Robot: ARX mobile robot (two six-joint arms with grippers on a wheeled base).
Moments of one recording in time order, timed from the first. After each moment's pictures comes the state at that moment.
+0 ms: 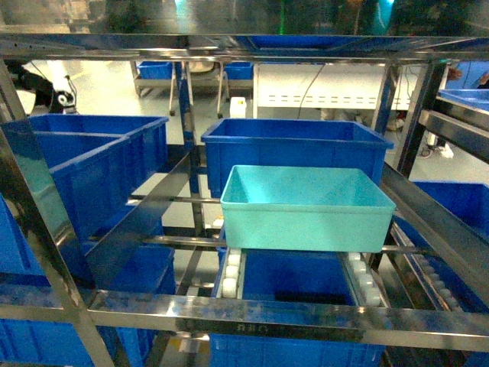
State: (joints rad) left arm -0.07 0.43 0.12 0.31 -0.06 -0.02; right arm 0.00 0.41 0.11 0.29 0.00 0.00
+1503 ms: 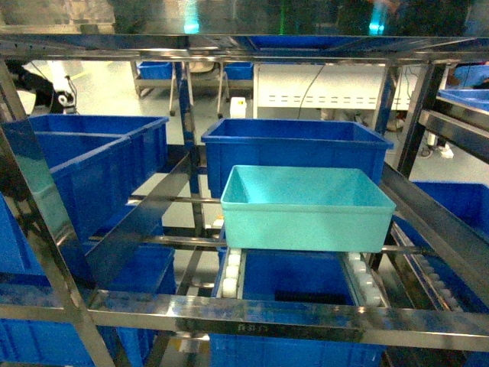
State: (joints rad) left arm 0.00 0.01 0.02 0.00 0.00 -0.01; right arm 0.00 0.00 0.01 0.00 0.00 0.00
